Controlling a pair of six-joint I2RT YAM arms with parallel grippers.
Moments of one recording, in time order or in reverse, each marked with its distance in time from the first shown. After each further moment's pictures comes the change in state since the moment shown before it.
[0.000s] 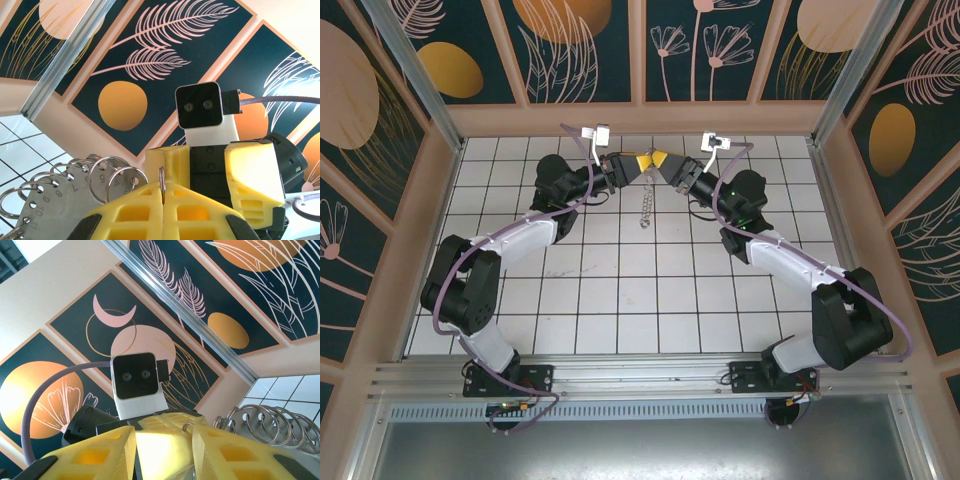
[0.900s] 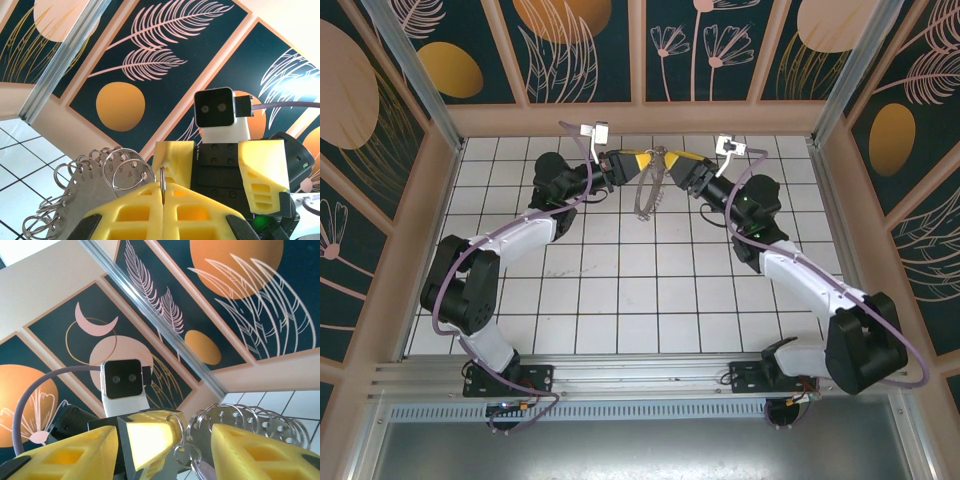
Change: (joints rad) left arm 0.010 0.000 0.013 -0.003 0.022 0.010; right arm -0.024 -0.123 -0.048 -0.110 0.074 -0.106
